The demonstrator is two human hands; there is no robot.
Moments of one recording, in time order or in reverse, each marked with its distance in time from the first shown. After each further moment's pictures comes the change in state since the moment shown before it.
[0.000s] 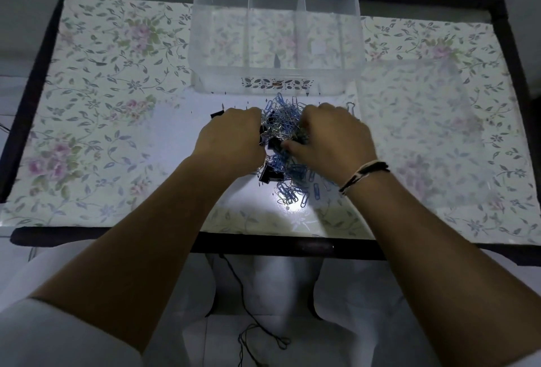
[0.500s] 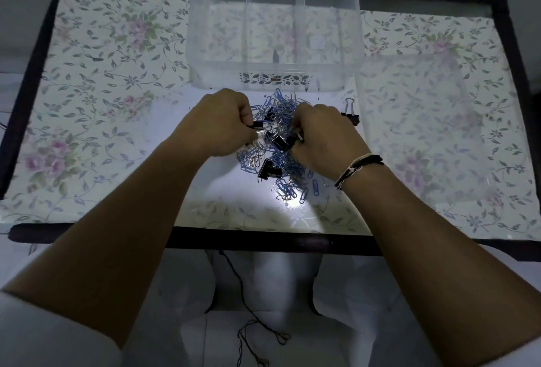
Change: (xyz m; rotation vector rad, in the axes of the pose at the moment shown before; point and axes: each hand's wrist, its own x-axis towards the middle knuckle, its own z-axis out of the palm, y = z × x) left_hand 0.007 -0.017 -0.024 -0.394 -0.100 -0.099; right_hand 0.006 -0.001 0.009 0.089 -0.113 -0.045
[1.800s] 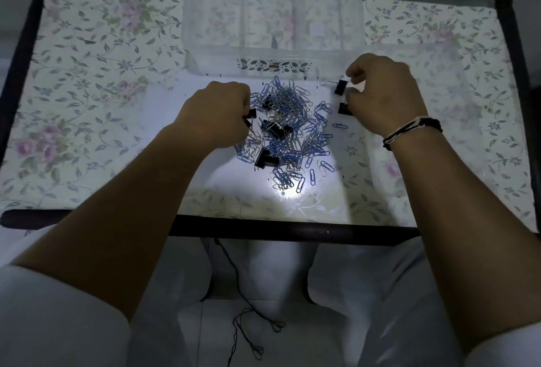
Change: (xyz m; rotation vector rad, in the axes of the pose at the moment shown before) left_hand 0.010 -0.012 0.015 0.320 0.031 0.105; right_hand 0.004 0.057 -0.045 0.113 0.233 0.193
